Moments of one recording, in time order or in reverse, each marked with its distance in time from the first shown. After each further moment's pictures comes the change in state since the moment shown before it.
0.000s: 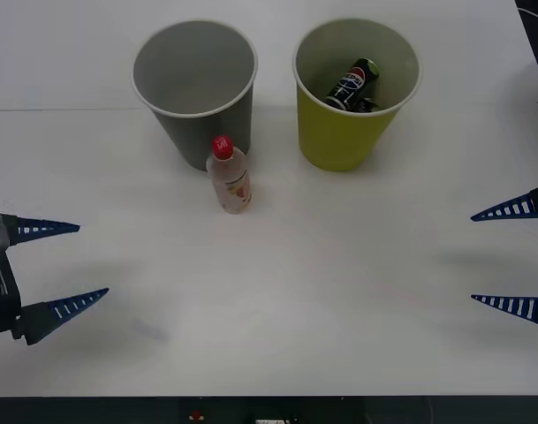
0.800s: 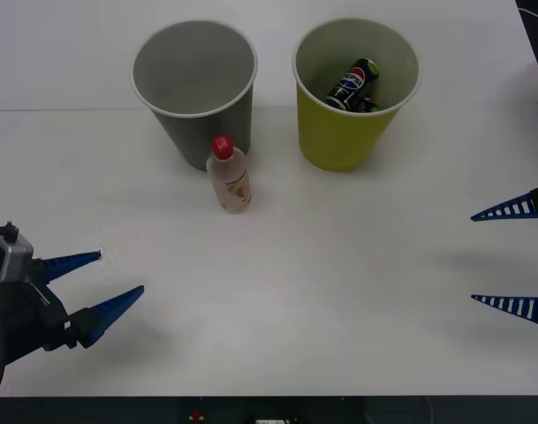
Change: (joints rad) right arm 0.000 0.000 0.000 0.000 0.000 0.000 0.000; left arm 0.010 0.073 -0.344 -0.080 0.561 0.428 -0.240
